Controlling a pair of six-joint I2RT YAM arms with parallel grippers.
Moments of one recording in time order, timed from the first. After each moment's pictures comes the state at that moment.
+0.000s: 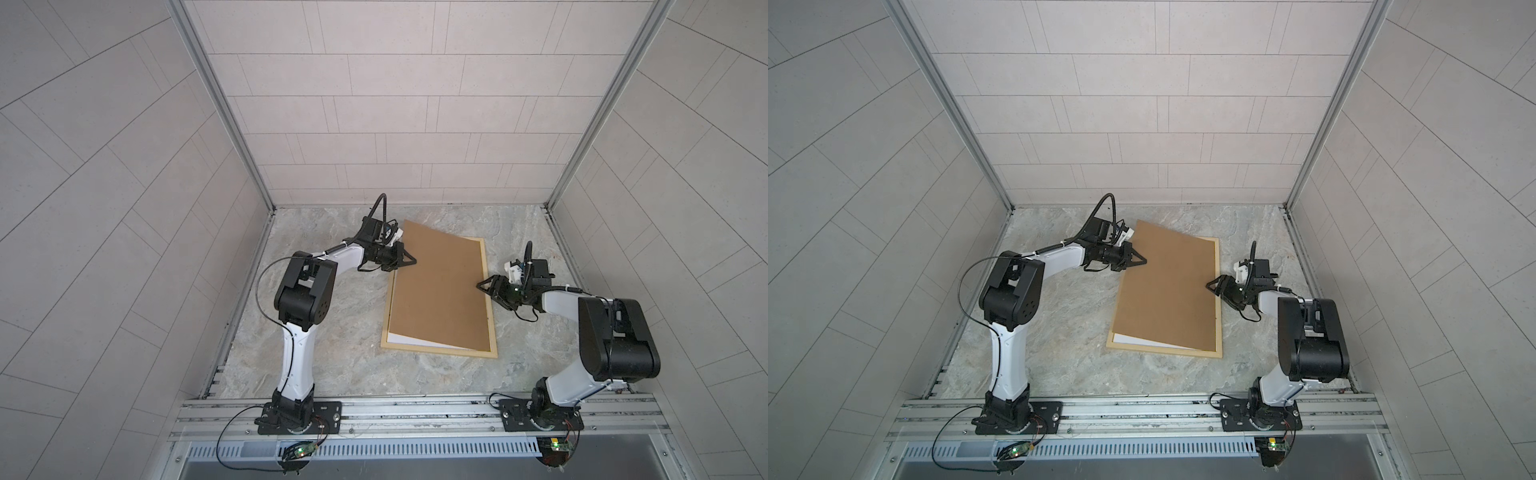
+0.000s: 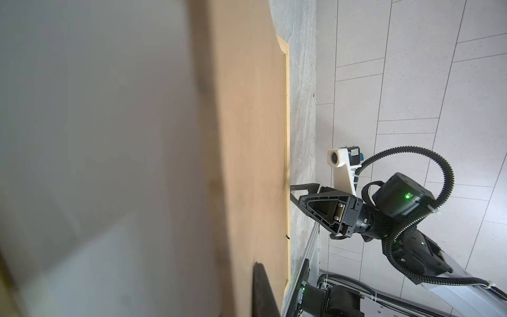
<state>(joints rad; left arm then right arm) -0.36 2.12 1.43 -0.22 0.85 -0.59 -0.10 1.58 0.66 -0.04 -0.60 0.55</state>
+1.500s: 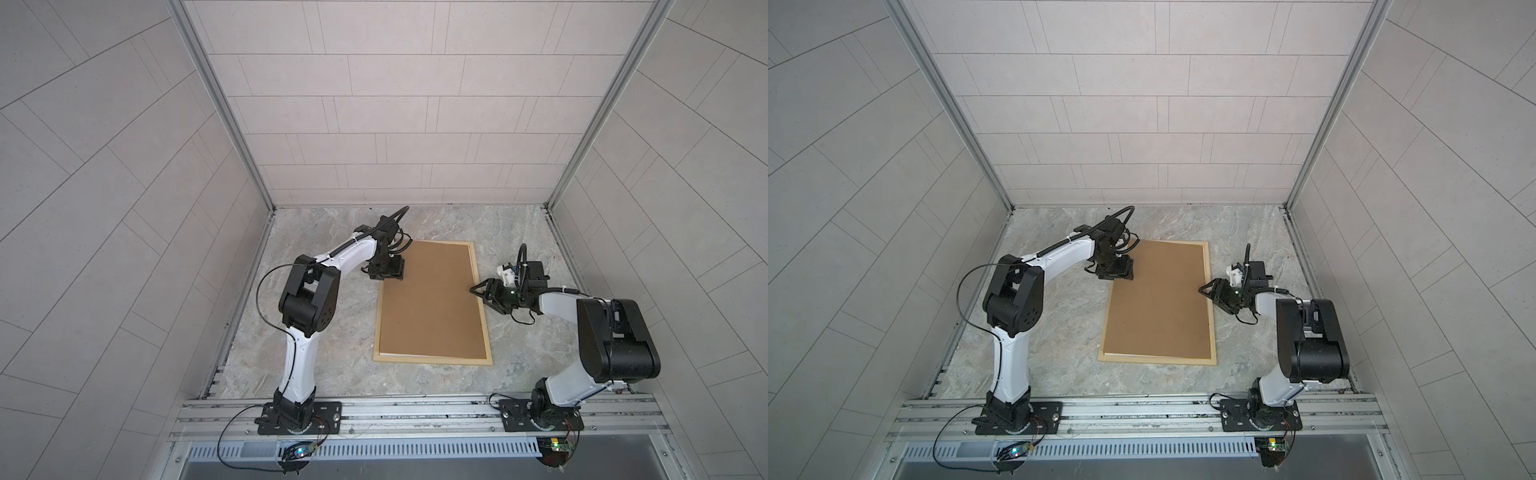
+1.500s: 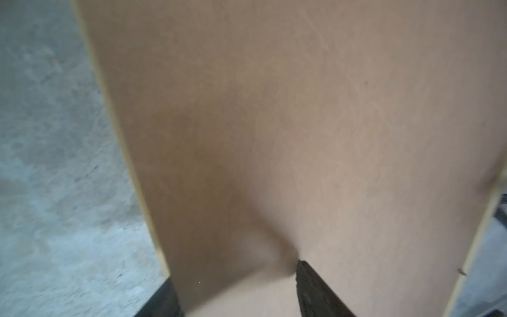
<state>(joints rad) -0.47 2.08 1.63 -0.92 0.19 -0.33 -0.07 1.56 0.64 -0.08 -0.69 0.55</state>
